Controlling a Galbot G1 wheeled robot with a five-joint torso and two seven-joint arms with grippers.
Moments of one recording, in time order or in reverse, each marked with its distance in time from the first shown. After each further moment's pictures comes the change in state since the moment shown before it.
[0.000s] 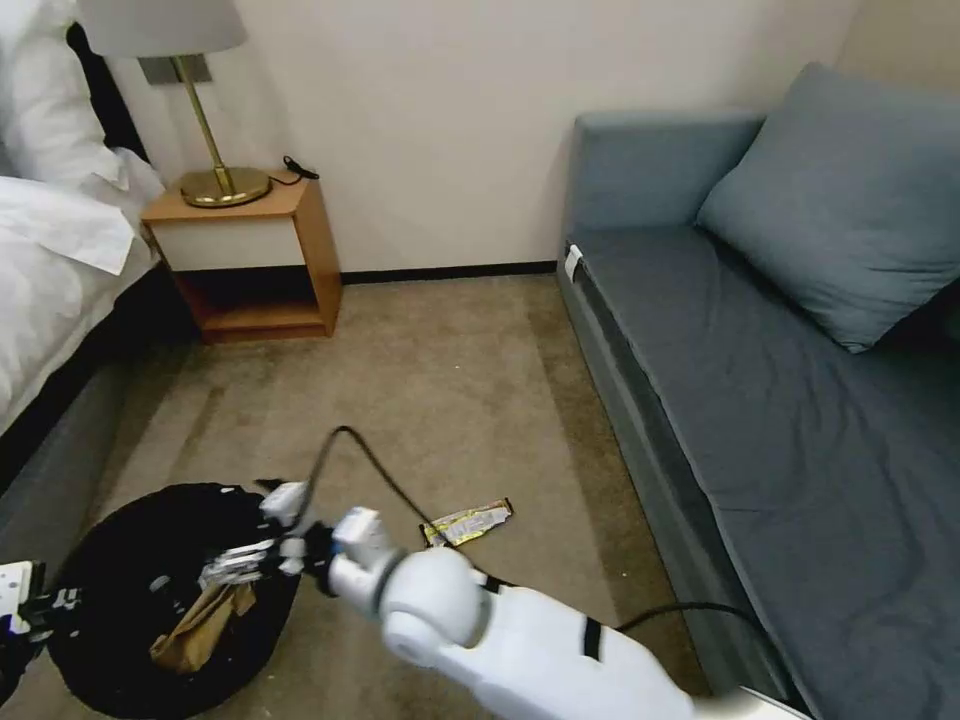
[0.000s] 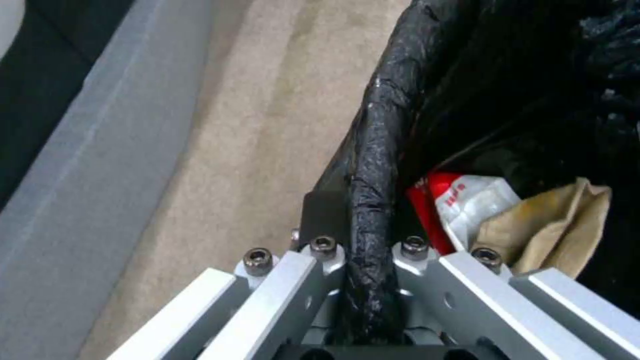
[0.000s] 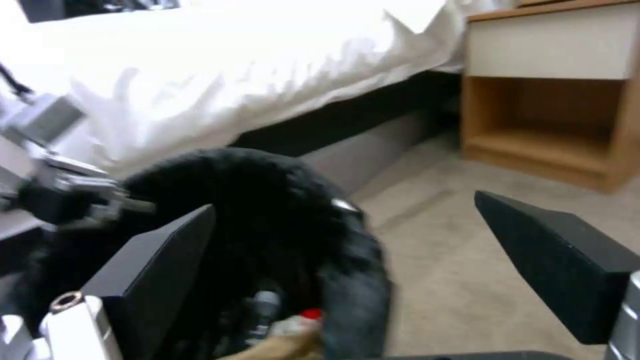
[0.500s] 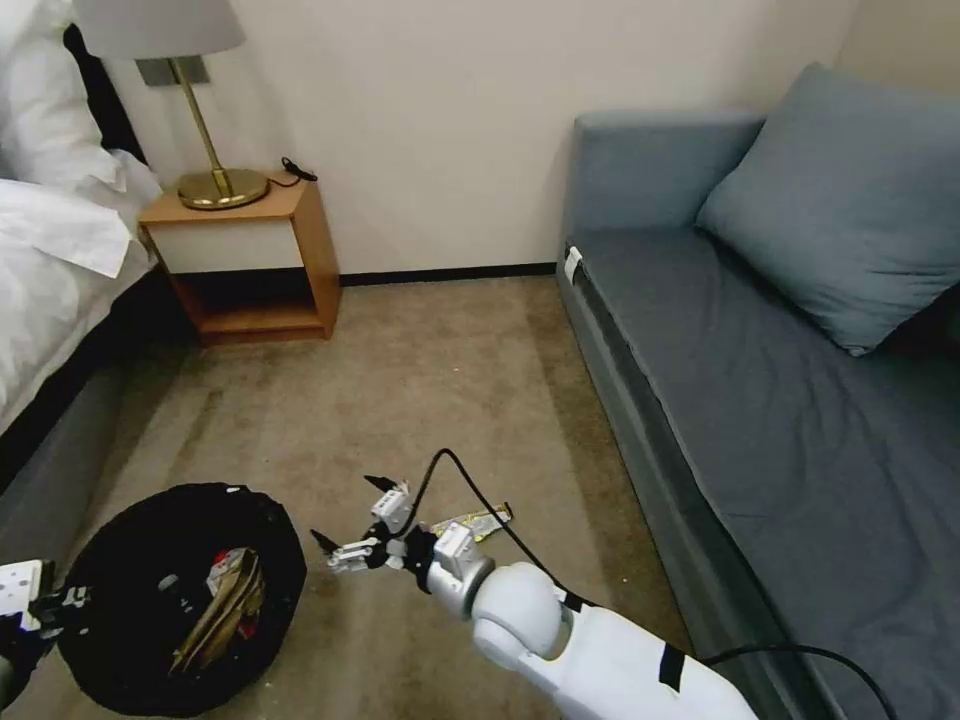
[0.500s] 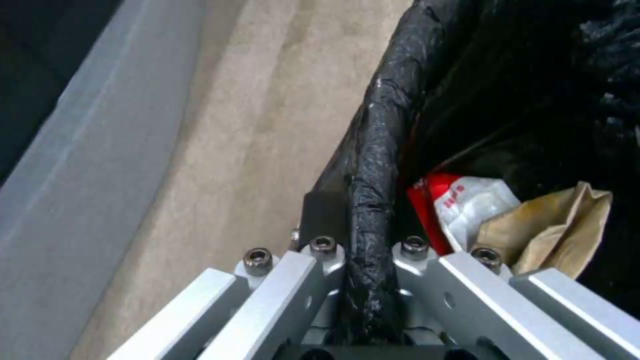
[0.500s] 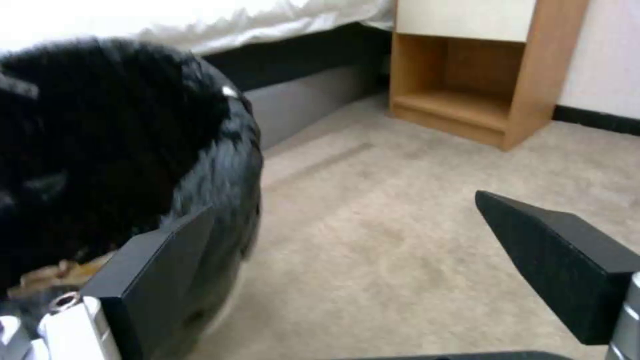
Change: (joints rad) left arm -0.010 -0.002 0.011 0.010 0.005 0.000 0.000; right arm -0.079 -0.141 0.076 -0.020 -0.091 0.039 -0.032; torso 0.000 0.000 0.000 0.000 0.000
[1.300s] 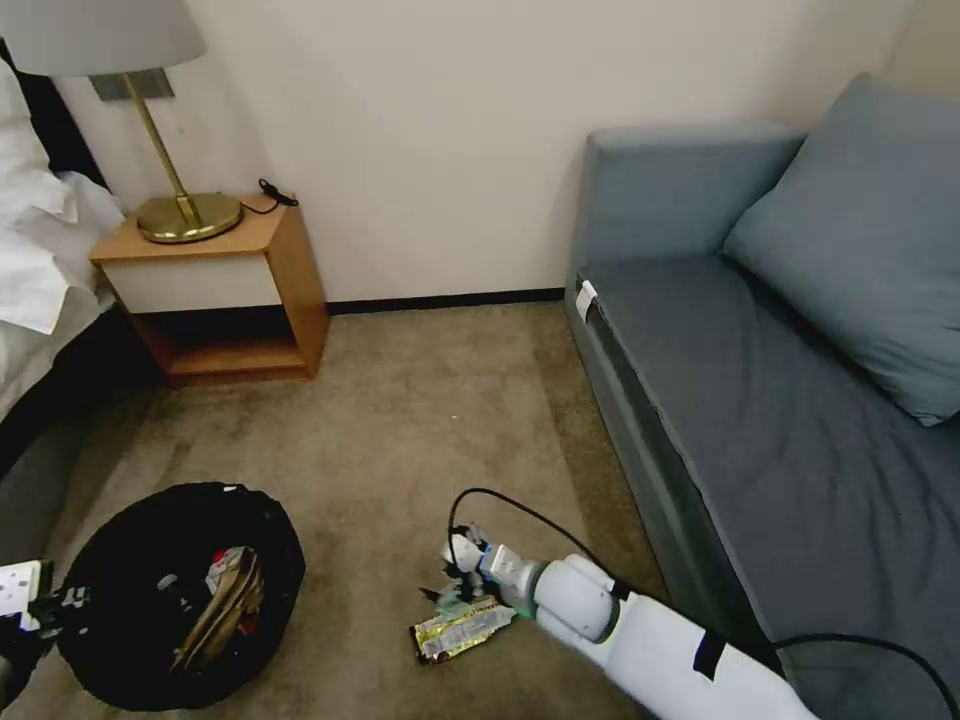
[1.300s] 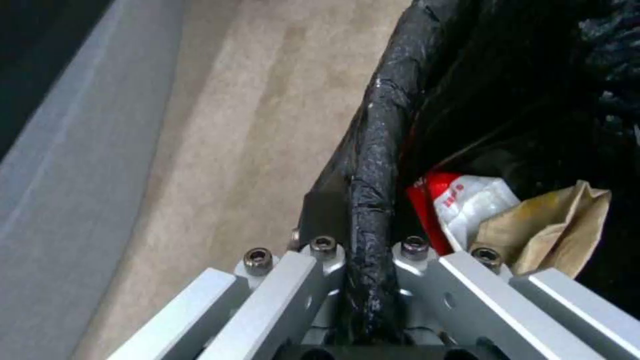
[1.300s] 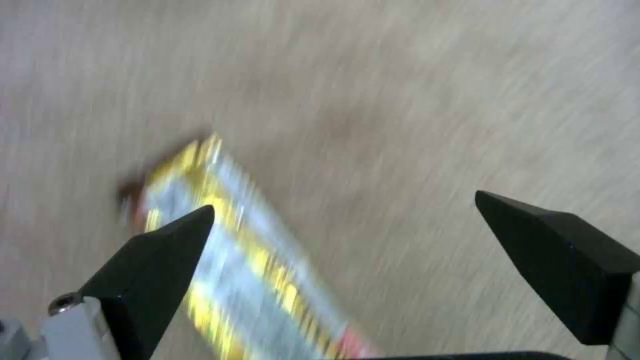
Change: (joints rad) left arm 0.003 -0.004 -0.005 0.011 0.001 -0.001 0.002; right arm 0.055 -0.119 0.038 -0.274 -0.384 -0.245 -0.428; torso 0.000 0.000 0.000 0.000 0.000
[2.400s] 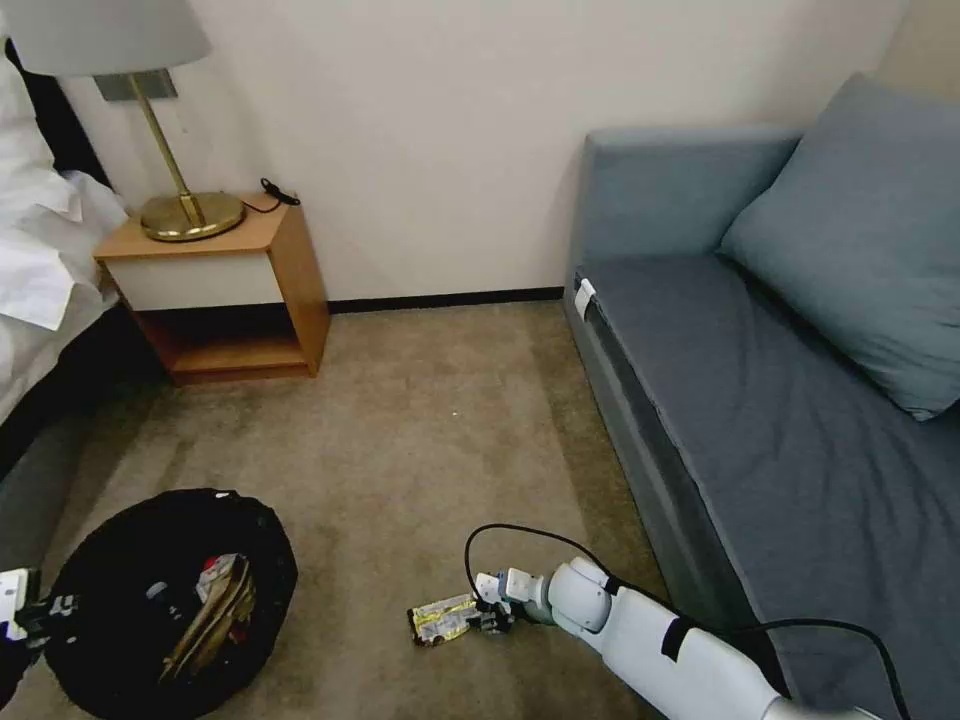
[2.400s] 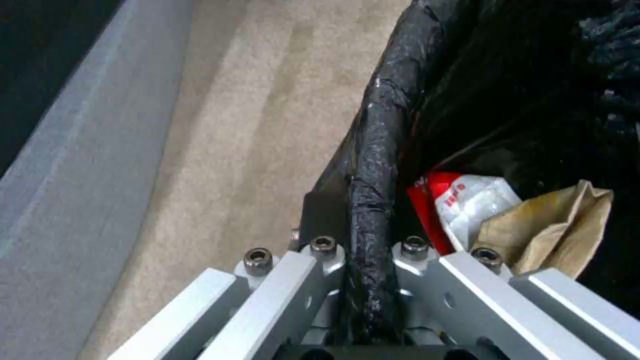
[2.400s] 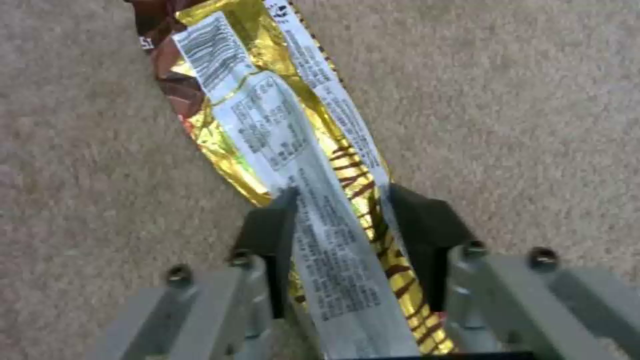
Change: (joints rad) left arm 0.011 -0.007 -0.018 -0.003 0.000 -0.003 0.003; right arm 0.027 0.116 -0.006 -0.282 -0.118 0.120 -0.098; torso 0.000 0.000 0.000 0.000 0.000
